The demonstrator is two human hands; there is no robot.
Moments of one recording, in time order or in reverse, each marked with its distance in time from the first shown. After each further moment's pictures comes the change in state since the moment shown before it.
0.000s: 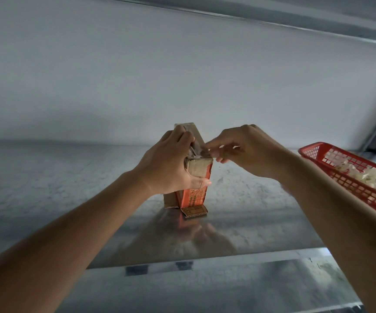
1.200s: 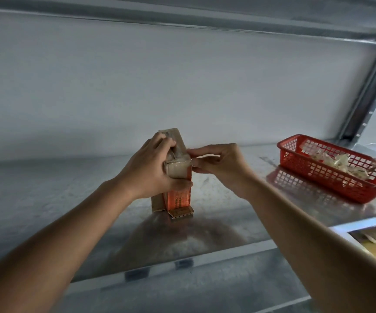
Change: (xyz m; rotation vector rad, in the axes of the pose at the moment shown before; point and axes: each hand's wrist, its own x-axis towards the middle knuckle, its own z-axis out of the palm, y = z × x) left_hand 0.001 -0.004 -0.004 -0.084 -0.035 -0.011; right_hand -0.015 0.014 0.056 0.933 0.324 0.190
